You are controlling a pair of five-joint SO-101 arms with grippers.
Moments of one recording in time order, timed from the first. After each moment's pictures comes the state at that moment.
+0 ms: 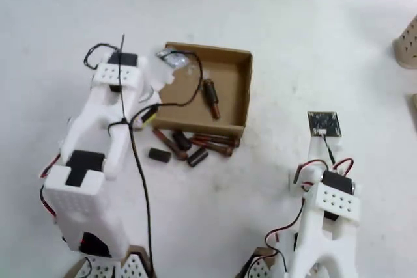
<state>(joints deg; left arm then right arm) 1.5 20.7 -1.1 83.8 -29.1 17.1 -46.7 72.9 52.5 21.8</state>
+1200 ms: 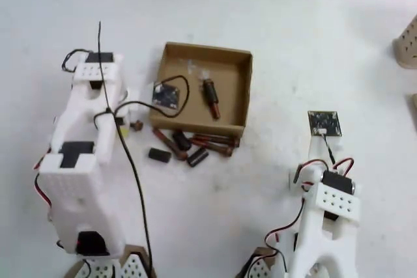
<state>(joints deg) -7.0 28.7 -5.2 87.1 -91.2 17.1 -46.7 72.9 52.2 21.8</state>
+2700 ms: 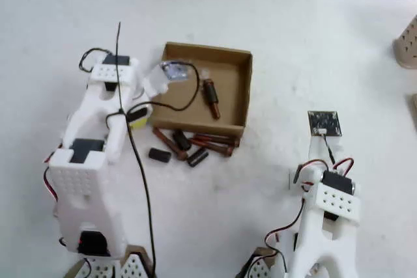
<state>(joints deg) -2.9 31.9 -5.3 76.0 -47.5 17.1 -46.7 73.5 52.2 21.8</state>
